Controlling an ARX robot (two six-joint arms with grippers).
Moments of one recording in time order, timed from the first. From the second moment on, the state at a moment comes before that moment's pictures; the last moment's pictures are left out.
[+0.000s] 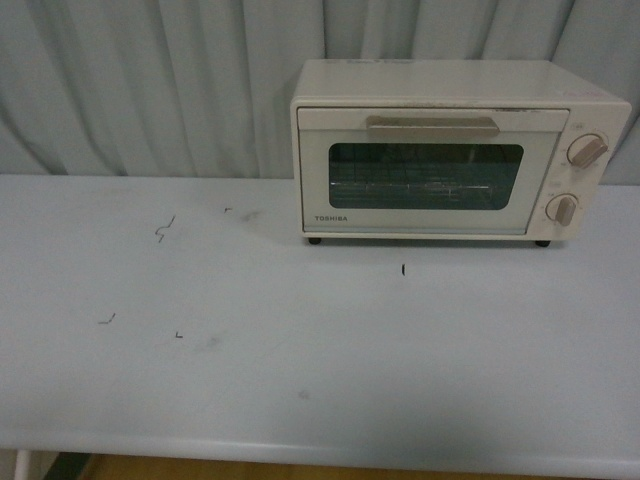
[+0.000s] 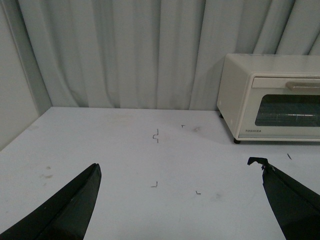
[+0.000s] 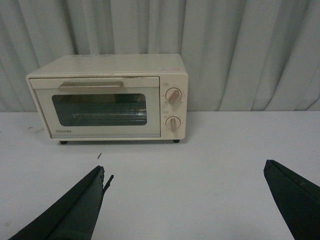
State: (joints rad) left arm 0.00 0.01 0.01 0.00 0.00 -0.01; right arm 0.00 0.00 0.01 0.00 0.00 -0.01
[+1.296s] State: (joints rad) left arm 0.00 0.01 0.01 0.00 0.00 -0.01; right arm 0.00 0.00 0.01 0.00 0.00 -0.01
